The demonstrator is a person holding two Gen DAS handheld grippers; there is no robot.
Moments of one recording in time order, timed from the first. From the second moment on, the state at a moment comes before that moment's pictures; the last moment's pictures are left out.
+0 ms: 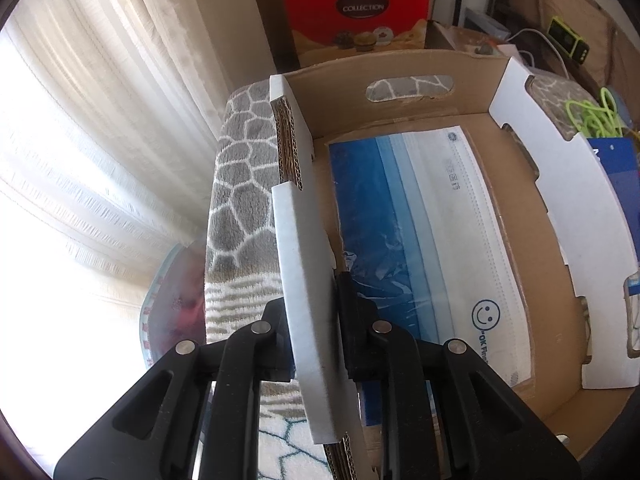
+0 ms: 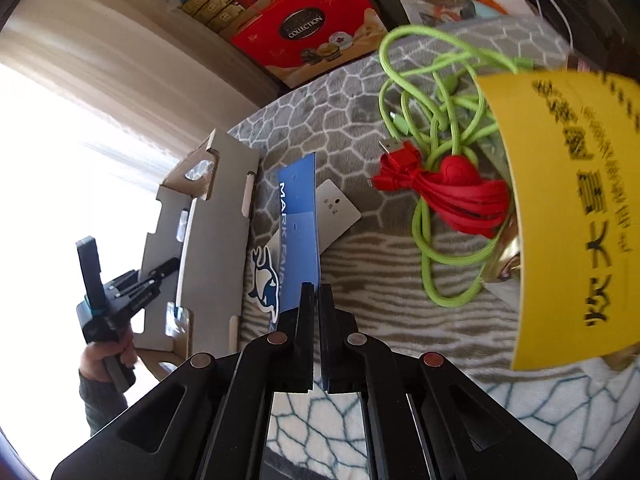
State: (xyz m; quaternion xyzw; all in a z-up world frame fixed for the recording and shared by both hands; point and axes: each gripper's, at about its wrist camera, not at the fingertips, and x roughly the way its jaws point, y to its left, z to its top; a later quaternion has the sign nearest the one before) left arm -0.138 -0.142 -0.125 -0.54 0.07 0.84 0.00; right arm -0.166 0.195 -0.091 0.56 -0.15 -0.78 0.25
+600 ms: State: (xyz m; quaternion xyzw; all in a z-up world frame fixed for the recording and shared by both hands) left arm -0.157 -0.163 -0.126 -0.58 0.00 0.81 0.01; right arm -0.172 0.135 -0.071 0.58 -0.01 -0.77 0.27
